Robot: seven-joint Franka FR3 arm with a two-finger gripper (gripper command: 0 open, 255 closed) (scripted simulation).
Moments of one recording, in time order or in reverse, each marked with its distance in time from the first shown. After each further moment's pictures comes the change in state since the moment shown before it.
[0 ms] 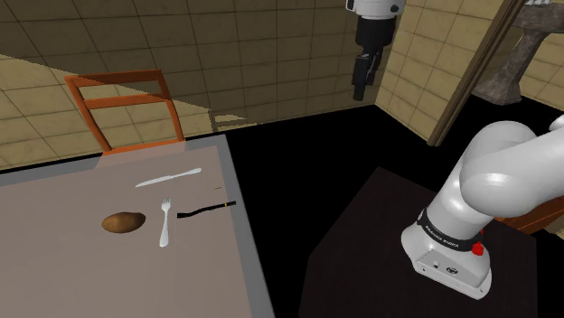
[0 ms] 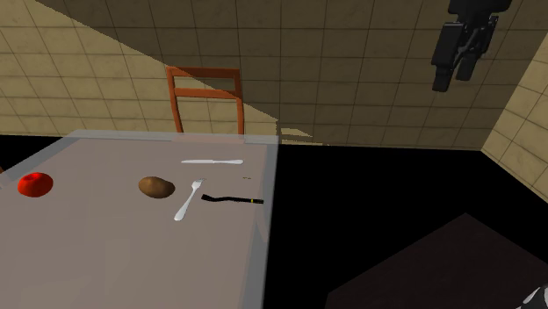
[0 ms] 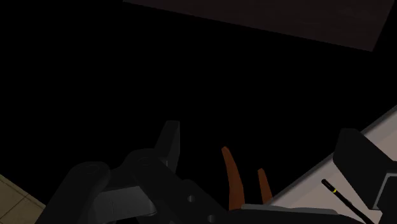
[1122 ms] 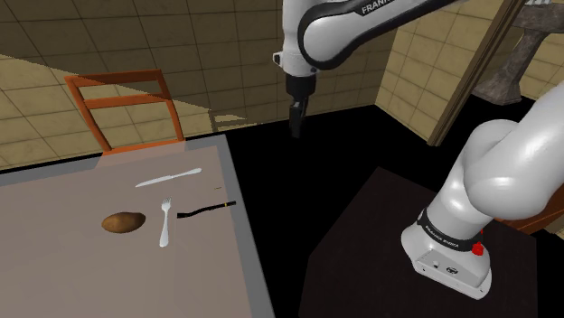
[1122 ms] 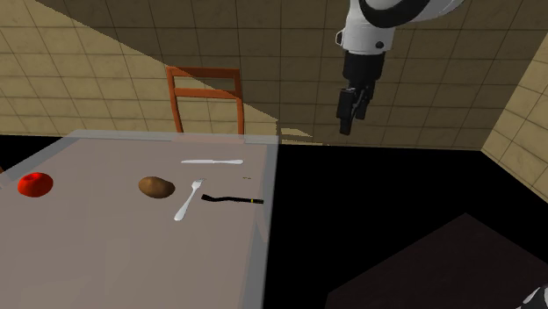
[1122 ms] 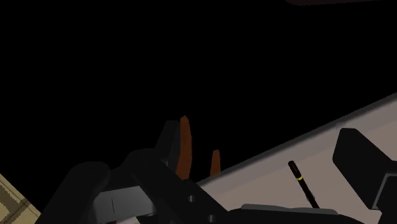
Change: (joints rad) arm 0.119 0.457 0.063 0.042 0.034 0.452 -0.117
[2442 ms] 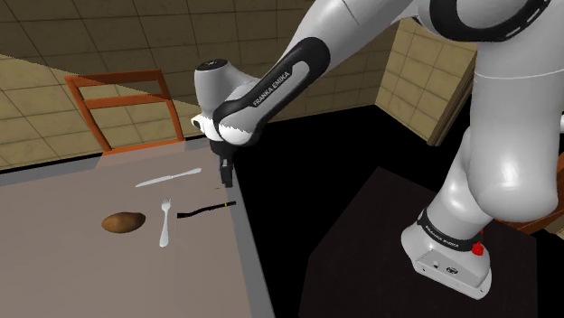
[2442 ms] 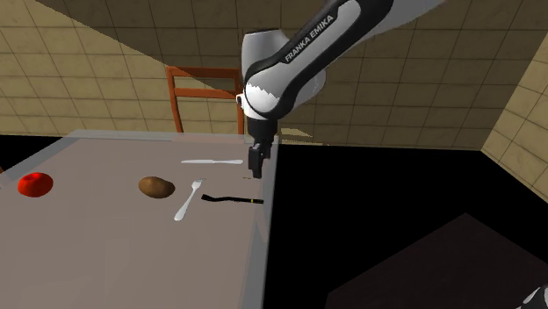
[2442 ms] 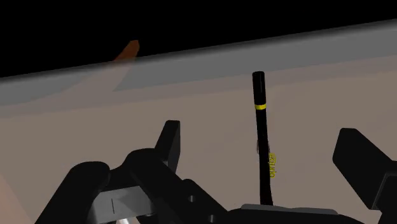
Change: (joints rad) arm 0.140 0.672 0.111 0.414 -0.092 0.304 -0.090
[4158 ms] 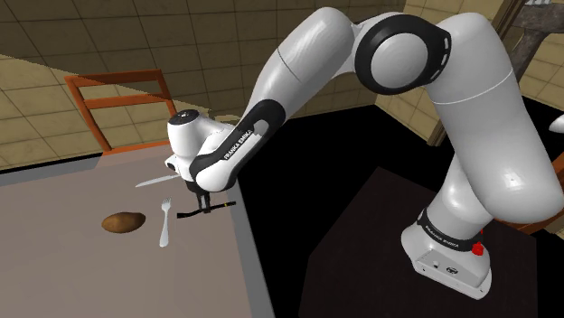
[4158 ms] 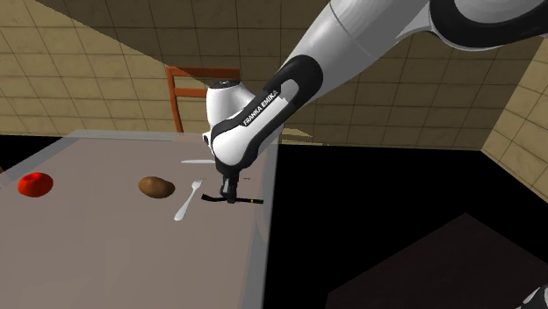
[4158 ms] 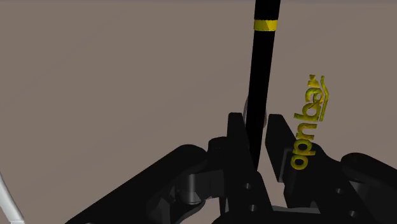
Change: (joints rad) arm 0.099 0.351 0.005 0.277 -0.086 0.088 -0.024
